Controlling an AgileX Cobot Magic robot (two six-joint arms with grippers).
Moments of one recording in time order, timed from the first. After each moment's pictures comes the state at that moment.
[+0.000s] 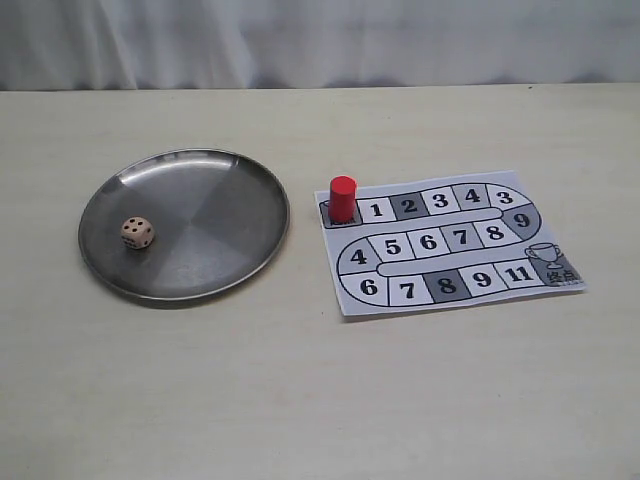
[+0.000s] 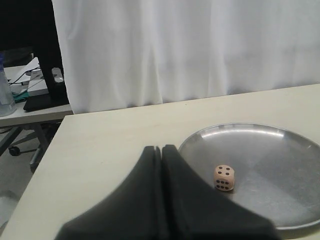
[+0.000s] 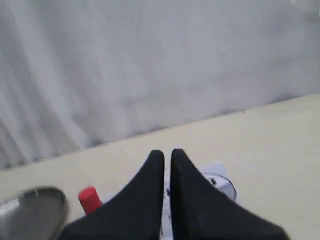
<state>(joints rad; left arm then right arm) 0.11 0.01 0.00 0.15 0.19 -0.09 0.02 0.01 0.00 0.28 0.09 0.01</state>
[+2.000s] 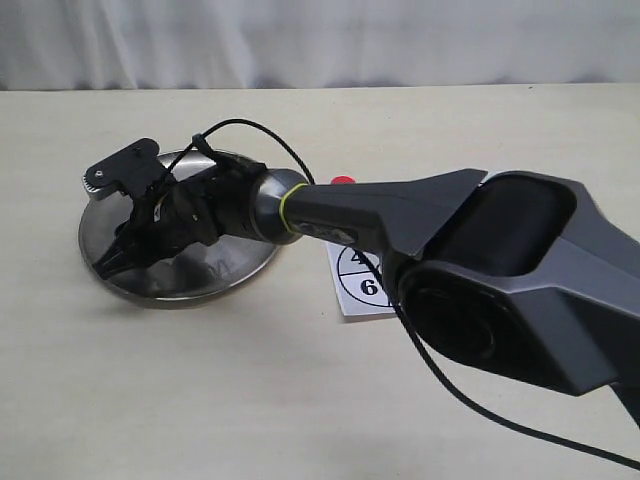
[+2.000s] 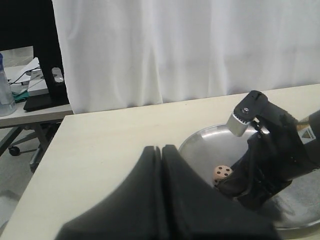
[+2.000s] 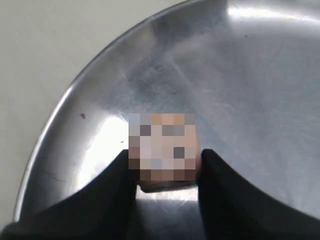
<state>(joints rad) 0.11 0.01 0.00 0.15 0.19 -0.09 0.82 2.53 -1.97 0.12 0.32 -0.09</state>
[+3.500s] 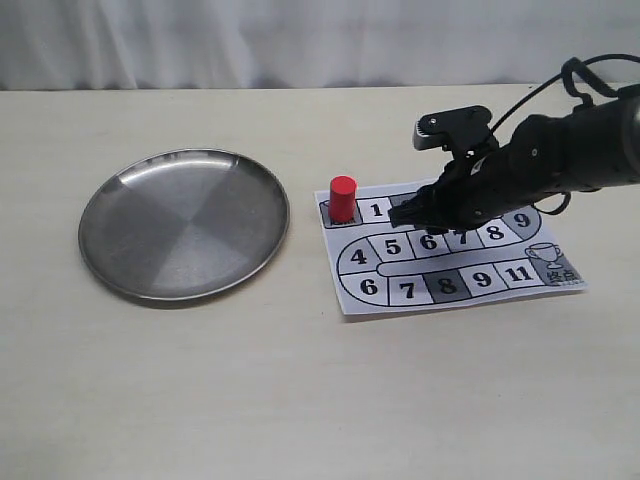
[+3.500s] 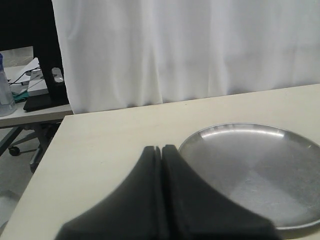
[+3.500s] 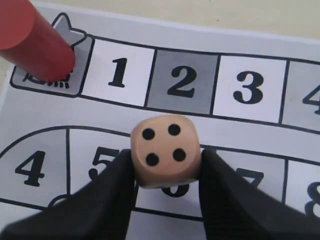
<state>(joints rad) 0.11 0.01 0.00 0.15 0.19 -0.09 0.26 1.91 -1.02 0.19 0.21 -0.17</state>
